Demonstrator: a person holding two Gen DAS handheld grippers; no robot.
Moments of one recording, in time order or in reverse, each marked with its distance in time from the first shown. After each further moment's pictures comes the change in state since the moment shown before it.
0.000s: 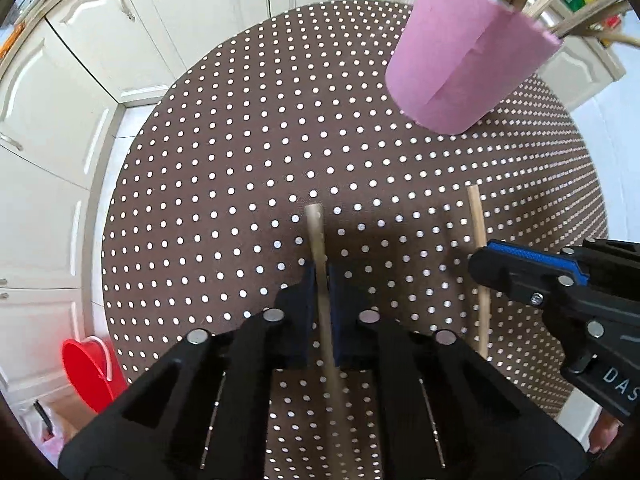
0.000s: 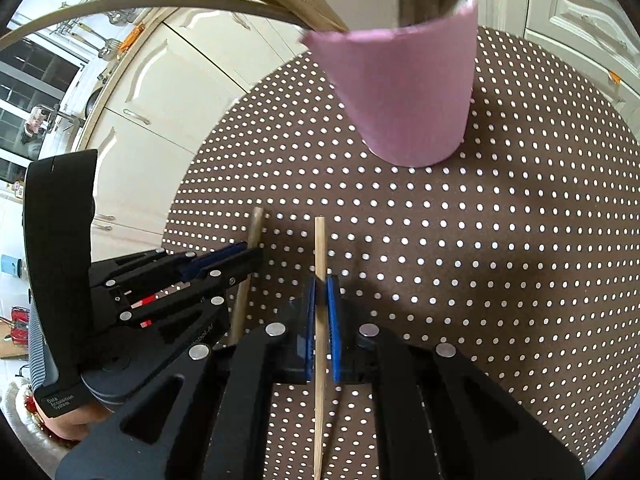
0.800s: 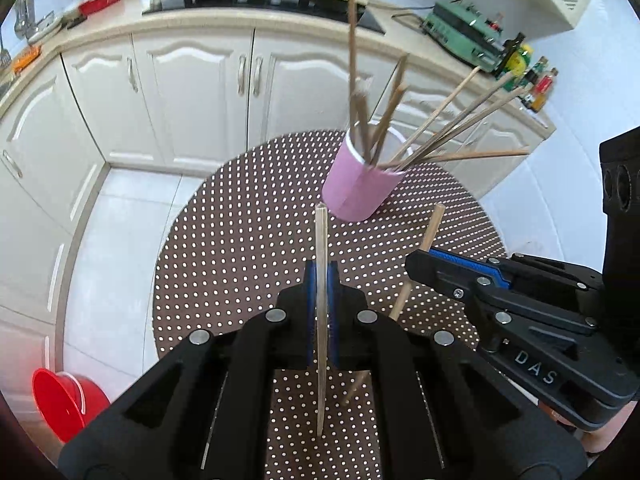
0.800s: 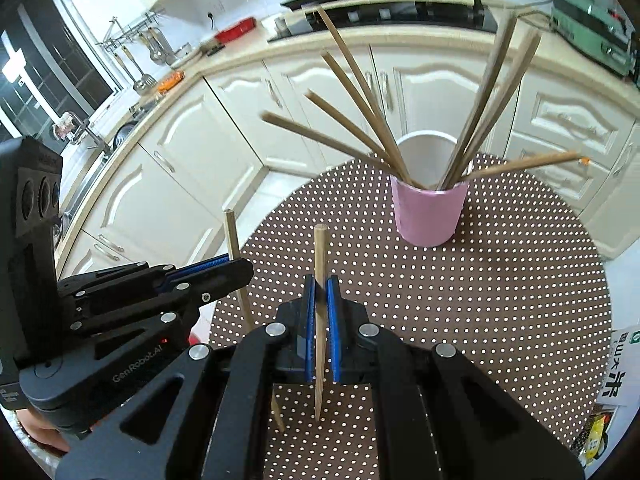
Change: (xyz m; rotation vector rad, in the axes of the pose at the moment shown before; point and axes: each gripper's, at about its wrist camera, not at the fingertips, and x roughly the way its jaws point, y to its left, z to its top) left arm -0.174 0.018 -0.054 0.002 -0.332 -0.166; right arm -0.093 0.078 -0.036 -0.112 -0.314 -0.067
